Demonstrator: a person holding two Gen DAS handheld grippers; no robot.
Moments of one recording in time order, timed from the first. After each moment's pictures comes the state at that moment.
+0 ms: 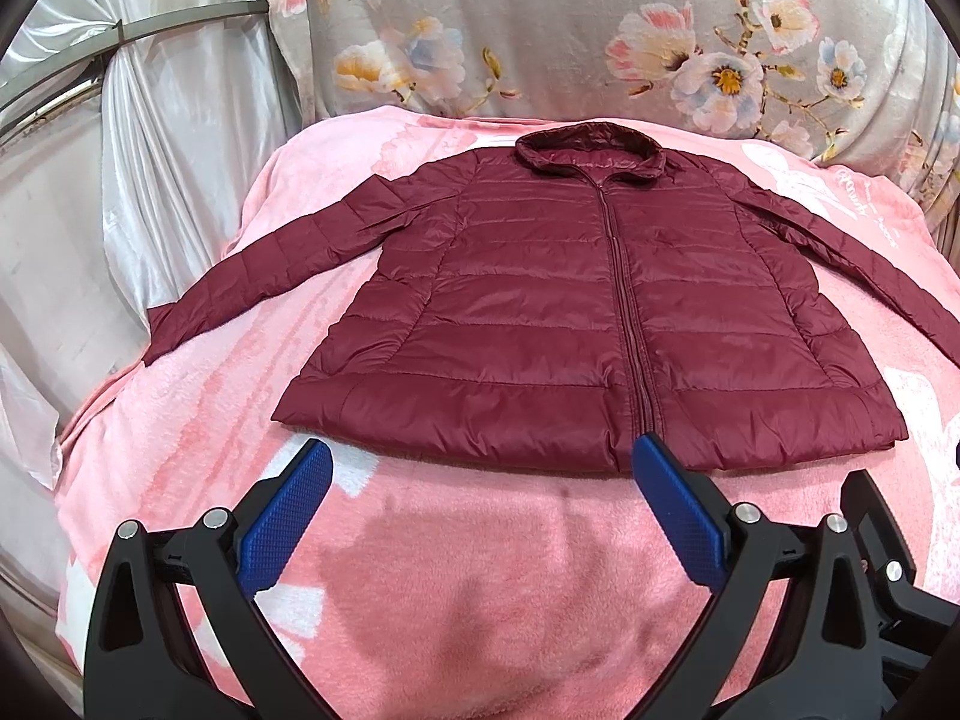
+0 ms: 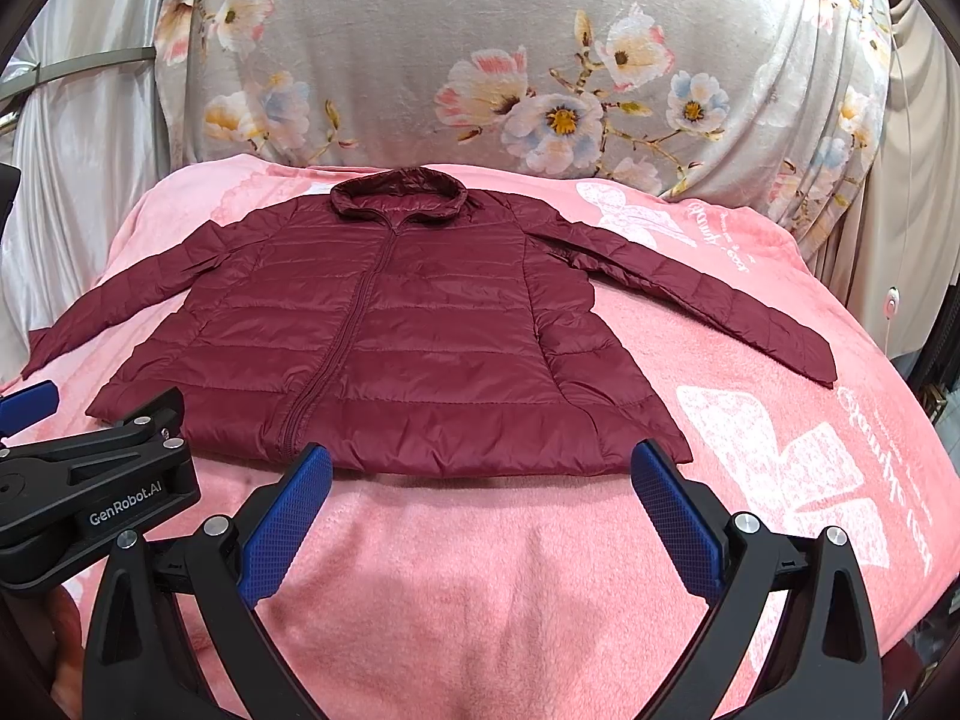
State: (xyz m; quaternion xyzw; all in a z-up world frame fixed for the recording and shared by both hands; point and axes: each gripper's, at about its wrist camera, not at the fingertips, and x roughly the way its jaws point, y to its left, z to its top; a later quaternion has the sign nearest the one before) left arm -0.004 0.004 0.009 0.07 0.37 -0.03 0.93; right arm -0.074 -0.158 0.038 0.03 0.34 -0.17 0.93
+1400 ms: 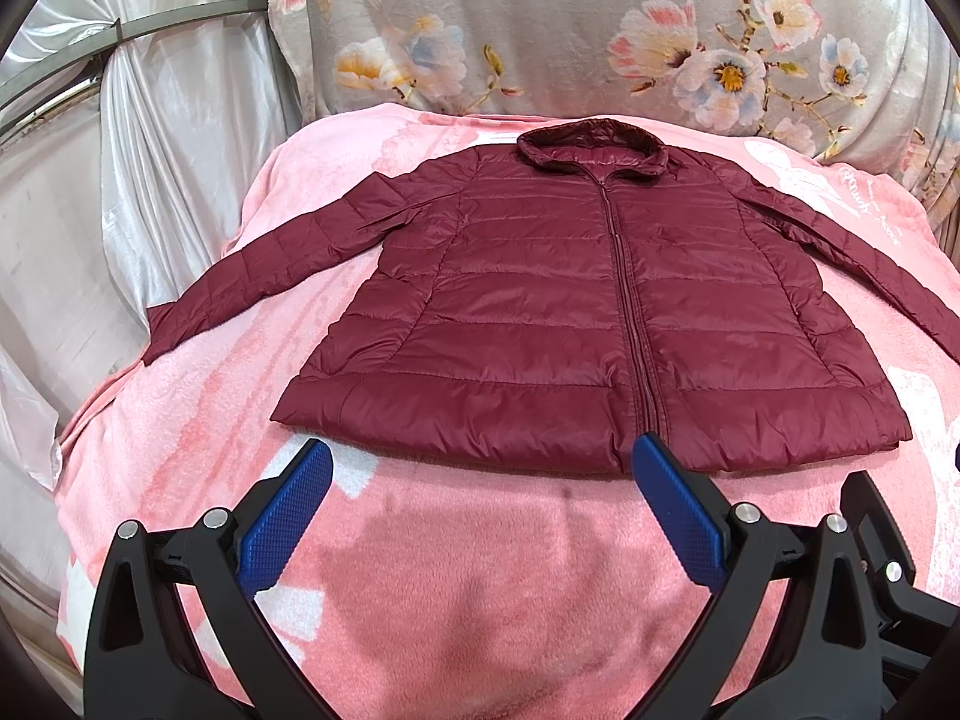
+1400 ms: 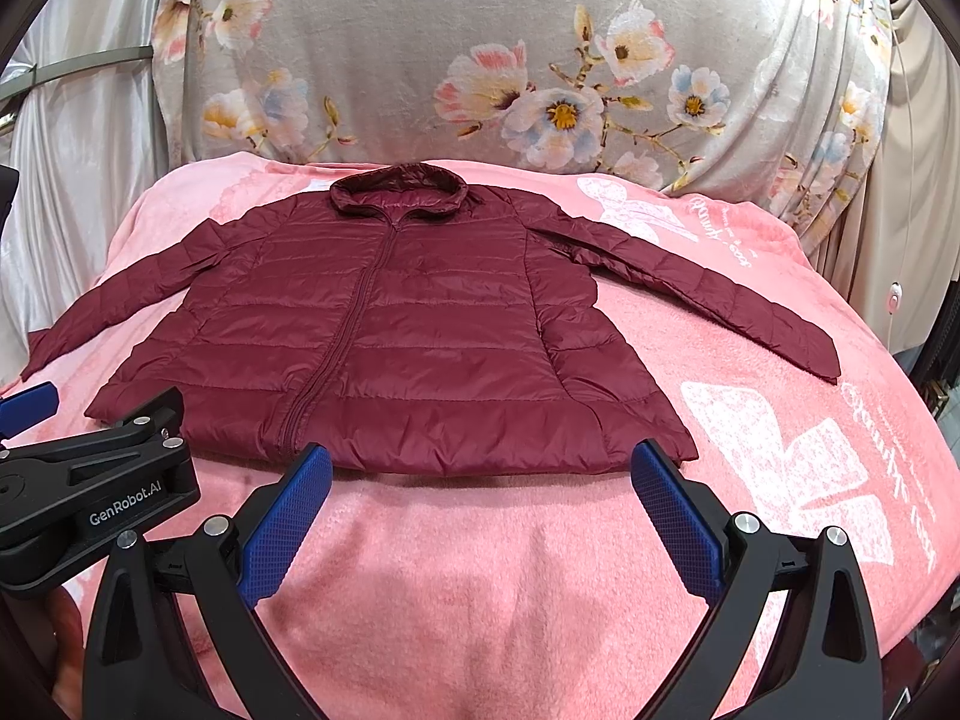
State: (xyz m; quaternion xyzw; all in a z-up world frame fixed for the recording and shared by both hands) left arm -0.005 0.002 0.008 0.08 0.37 -0.03 0.93; right arm -0.069 -0.157 0.034 0.04 0.34 -0.17 0.93
